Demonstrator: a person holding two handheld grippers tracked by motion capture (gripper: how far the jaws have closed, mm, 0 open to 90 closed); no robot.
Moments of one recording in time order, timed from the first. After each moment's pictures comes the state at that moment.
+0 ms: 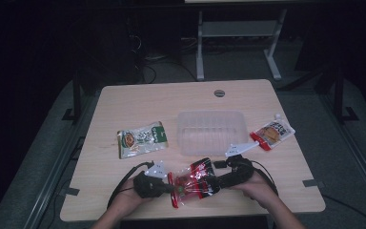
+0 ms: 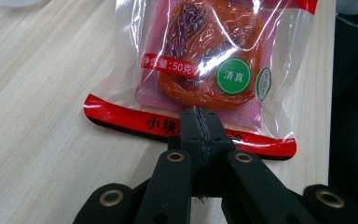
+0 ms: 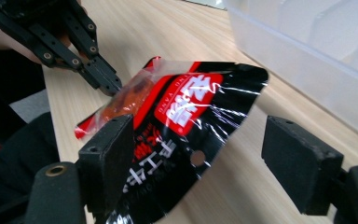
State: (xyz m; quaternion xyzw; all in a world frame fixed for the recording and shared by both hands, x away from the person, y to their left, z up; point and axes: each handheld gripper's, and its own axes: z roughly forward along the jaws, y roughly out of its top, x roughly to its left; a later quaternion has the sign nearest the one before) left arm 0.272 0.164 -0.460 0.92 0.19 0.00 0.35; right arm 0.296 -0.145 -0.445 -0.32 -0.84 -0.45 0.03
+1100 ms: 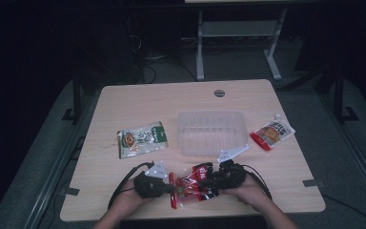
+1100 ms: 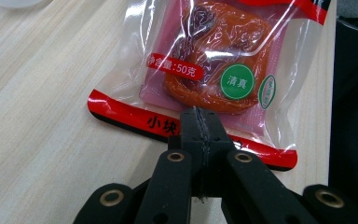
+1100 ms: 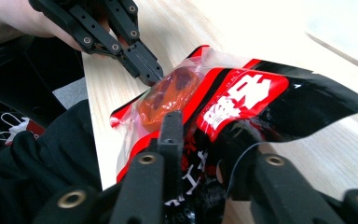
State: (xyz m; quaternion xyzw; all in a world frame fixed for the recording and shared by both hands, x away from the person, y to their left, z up) left arm 0.271 0.163 -0.460 0.92 0.20 0.00 0.35; right arm 0.291 -0.126 -0.457 -0.28 -0.85 -0.45 0.09
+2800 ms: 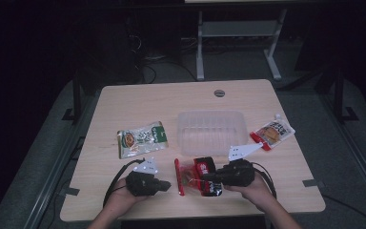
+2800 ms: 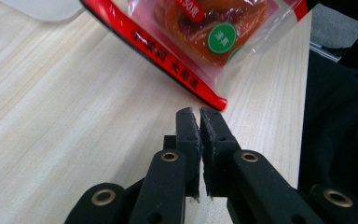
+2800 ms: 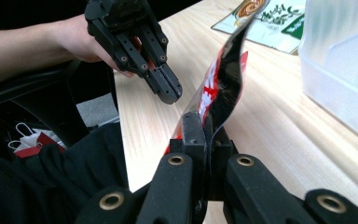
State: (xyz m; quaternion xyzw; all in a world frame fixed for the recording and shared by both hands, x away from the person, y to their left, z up) left arm 0.272 0.183 -0.446 0.90 0.22 -0.01 0.39; right arm 0.281 -0.145 -0.424 -0.23 -0.82 -0.52 0.07
